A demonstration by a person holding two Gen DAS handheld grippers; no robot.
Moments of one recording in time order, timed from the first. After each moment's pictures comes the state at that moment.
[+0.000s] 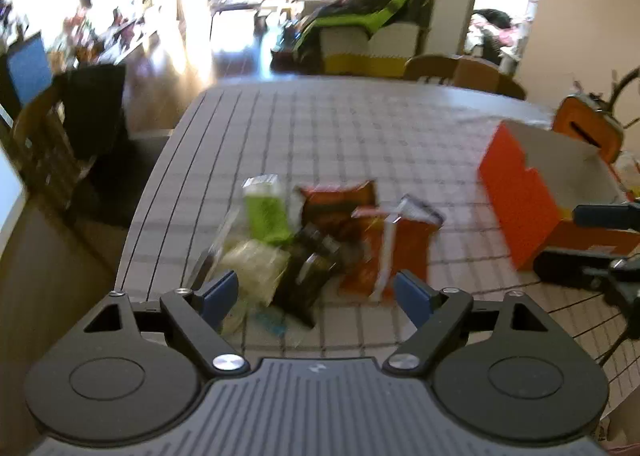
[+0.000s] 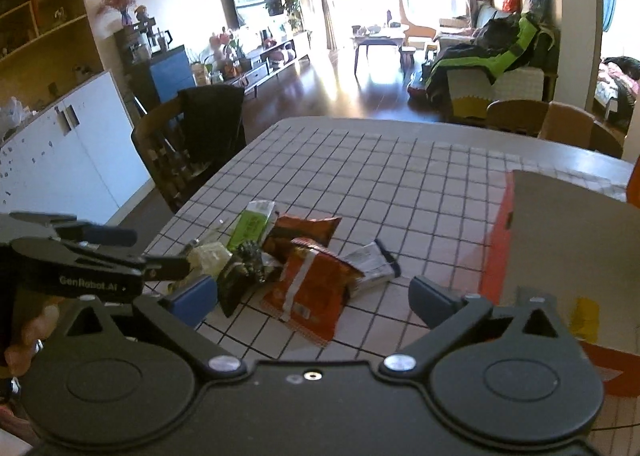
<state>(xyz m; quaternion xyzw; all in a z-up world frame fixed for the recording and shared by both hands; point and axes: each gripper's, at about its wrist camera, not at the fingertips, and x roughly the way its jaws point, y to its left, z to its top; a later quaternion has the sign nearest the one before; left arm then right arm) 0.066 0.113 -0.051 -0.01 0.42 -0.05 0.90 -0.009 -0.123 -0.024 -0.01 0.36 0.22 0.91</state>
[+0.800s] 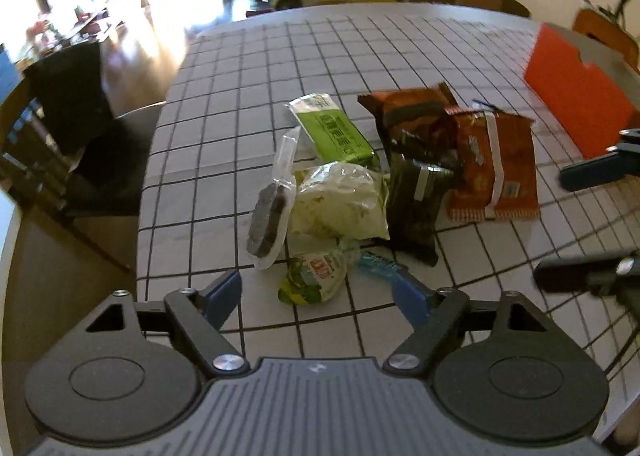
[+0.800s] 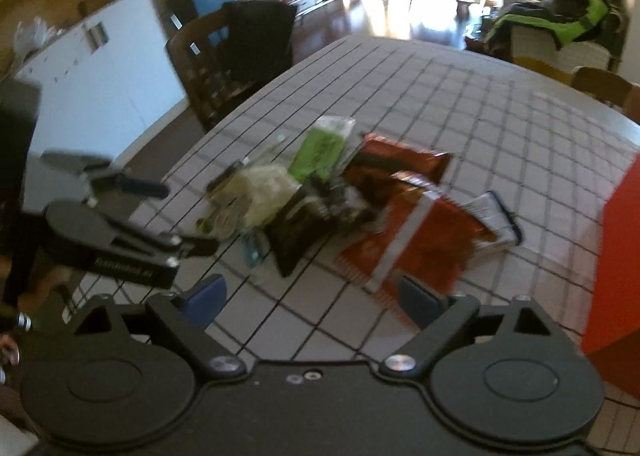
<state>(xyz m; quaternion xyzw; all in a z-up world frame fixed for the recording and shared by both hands) 0.099 0.185 -0.136 0.08 0.47 -0.10 0.87 0.013 -0.020 -0.099 -0.08 0.44 0.28 0.85</state>
